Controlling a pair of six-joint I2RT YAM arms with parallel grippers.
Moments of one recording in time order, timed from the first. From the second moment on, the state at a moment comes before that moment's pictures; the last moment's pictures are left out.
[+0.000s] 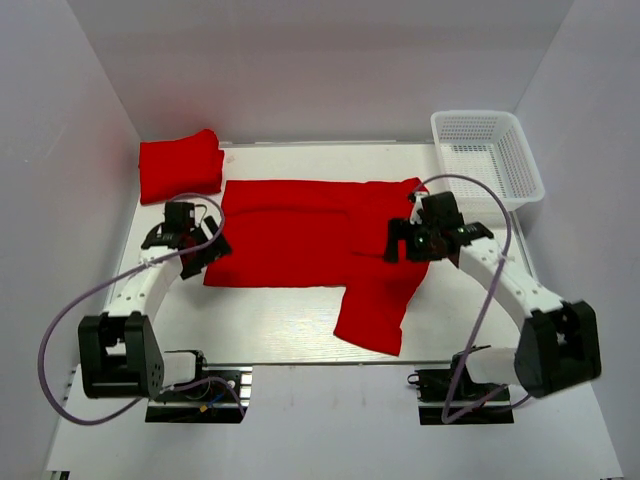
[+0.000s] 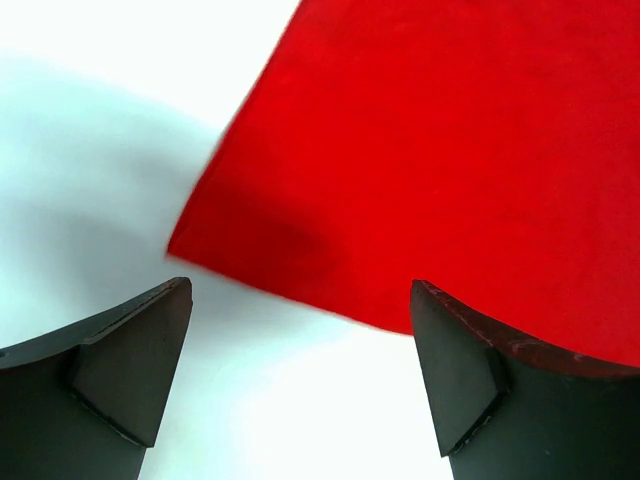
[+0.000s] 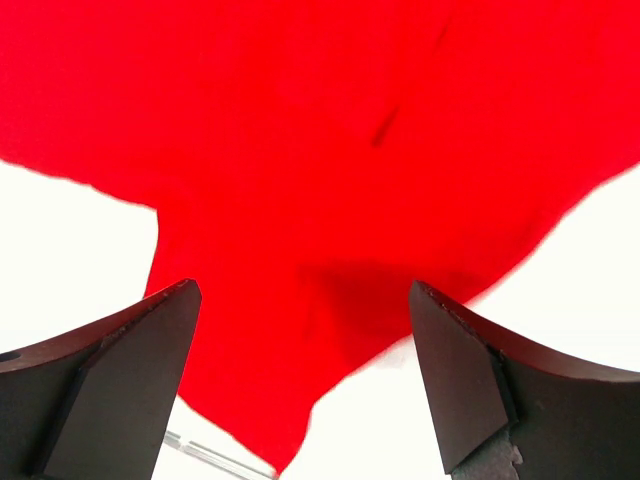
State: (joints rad) left arm 0.00 1.30 0.84 -0.56 0.01 -0.50; right arm 0.35 1.33 0.93 -0.54 -0.19 0.21
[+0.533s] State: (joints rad) left arm 0.03 1.30 0.65 -0.46 -0.13 -0.64; right arm 0.36 1.08 0.77 -0.67 -0.14 0.28
